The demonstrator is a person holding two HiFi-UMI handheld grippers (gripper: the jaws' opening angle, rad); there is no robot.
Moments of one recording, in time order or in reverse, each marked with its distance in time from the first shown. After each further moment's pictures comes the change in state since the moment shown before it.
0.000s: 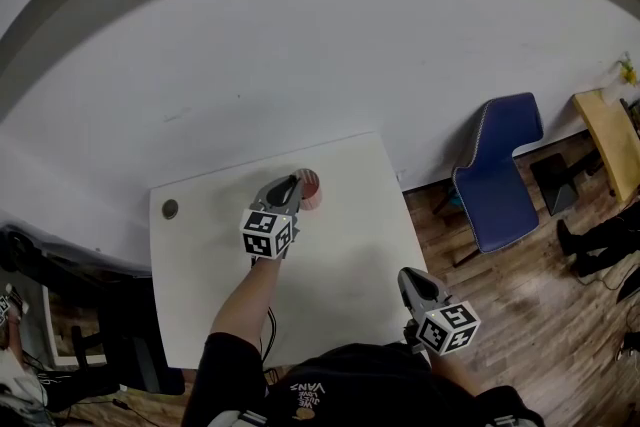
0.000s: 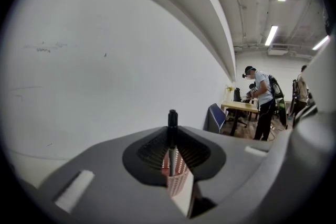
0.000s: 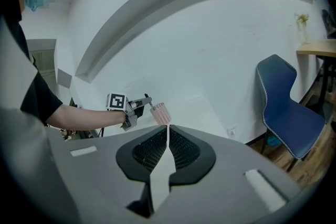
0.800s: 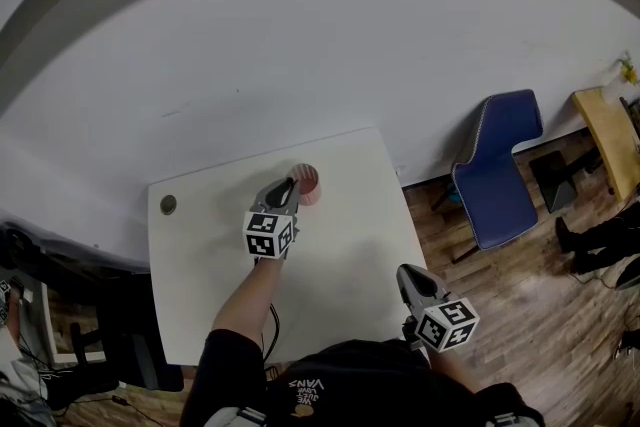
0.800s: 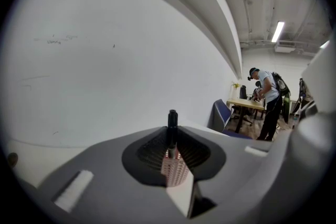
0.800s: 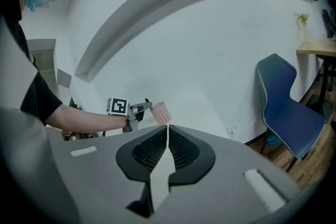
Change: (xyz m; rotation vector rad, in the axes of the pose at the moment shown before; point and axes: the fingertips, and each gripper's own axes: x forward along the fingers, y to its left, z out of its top) left arm -0.003 0.008 -0.030 -0.017 0.039 0.063; right arm 0.002 0.000 -0.003 0.004 0.008 -0.002
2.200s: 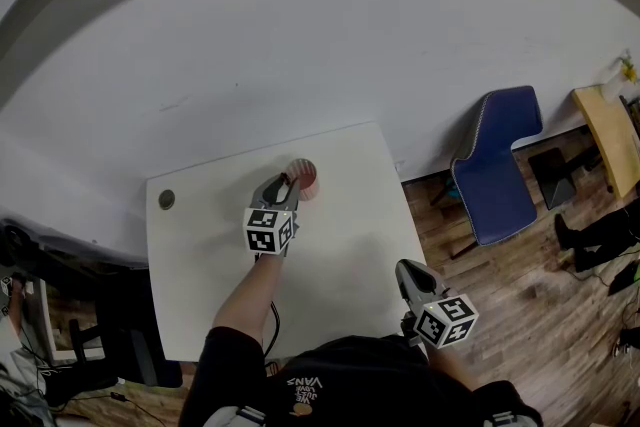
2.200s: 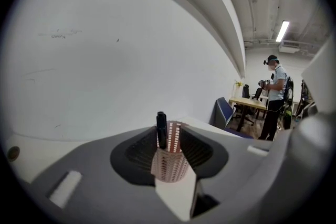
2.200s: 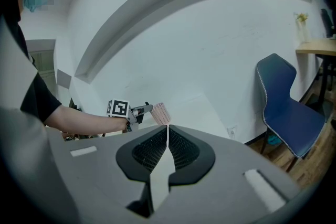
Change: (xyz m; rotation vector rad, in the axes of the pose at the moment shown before) left arm 0.000 0.002 -0.013 -0.026 0.033 0.024; right arm -0.001 0.000 0.001 0.003 -0.006 -0.001
